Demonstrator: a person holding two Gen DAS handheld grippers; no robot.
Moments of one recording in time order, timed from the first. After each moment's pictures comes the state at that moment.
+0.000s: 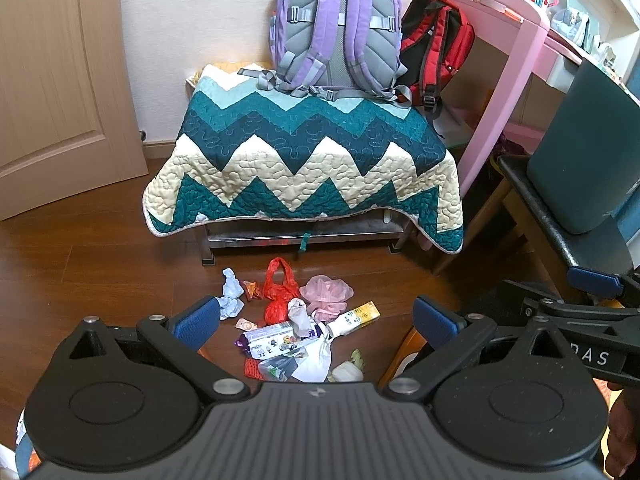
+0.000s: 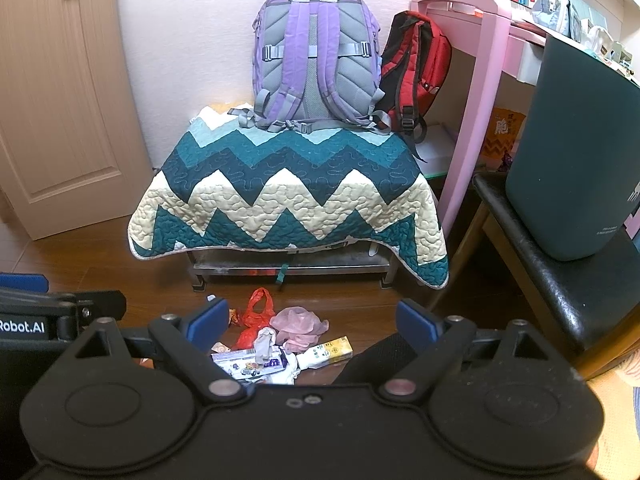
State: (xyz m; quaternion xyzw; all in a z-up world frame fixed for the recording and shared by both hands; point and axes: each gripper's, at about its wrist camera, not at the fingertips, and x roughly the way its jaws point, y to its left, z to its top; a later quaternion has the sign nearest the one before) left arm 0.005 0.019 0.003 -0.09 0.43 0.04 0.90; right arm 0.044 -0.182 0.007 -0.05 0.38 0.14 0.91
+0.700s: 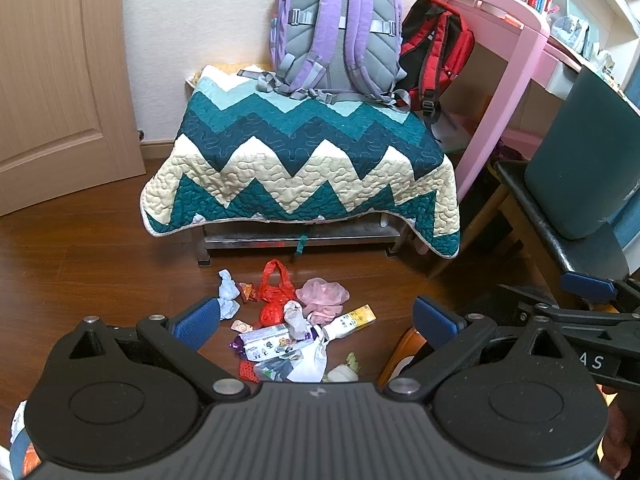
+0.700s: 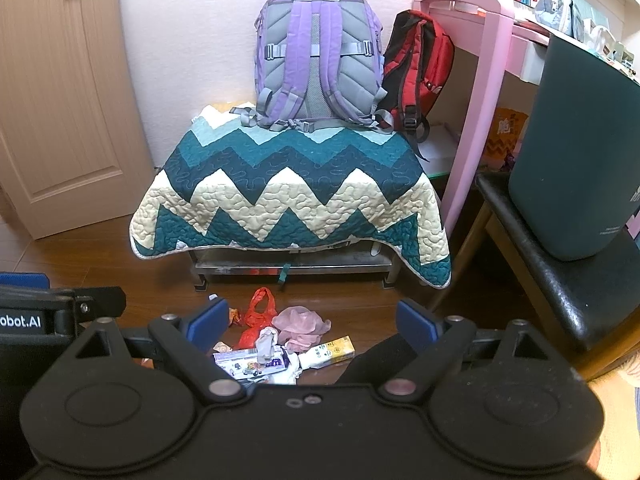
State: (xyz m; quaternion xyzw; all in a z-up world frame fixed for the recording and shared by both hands) left arm 0.005 0.016 0.005 -0.10 0.42 0.04 0.90; right arm 0.044 -0.180 0.005 -0.05 0.38 0.14 0.91
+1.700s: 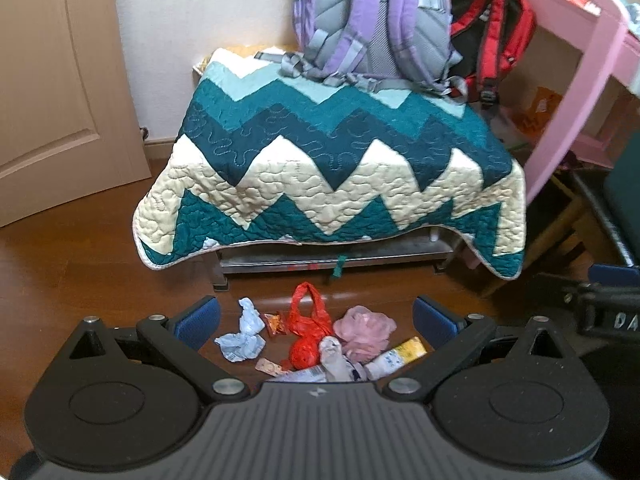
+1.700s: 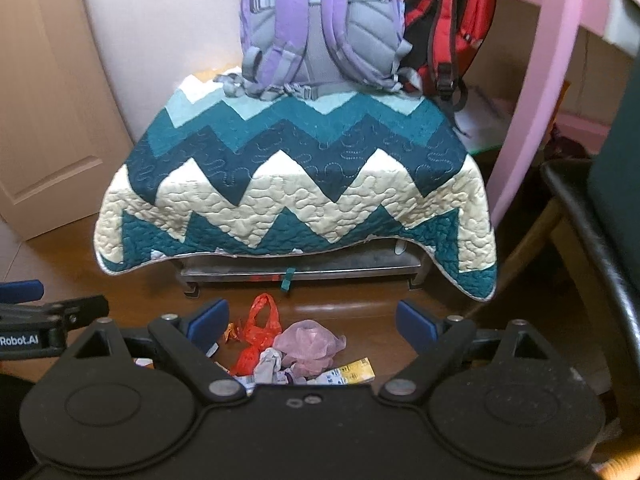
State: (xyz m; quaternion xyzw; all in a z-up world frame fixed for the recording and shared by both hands) left arm 0.135 0.076 -0.080 -0.08 0.44 0.07 0.89; right arm 0.218 -0.146 -0.077 -0.03 0.45 0.15 0.88
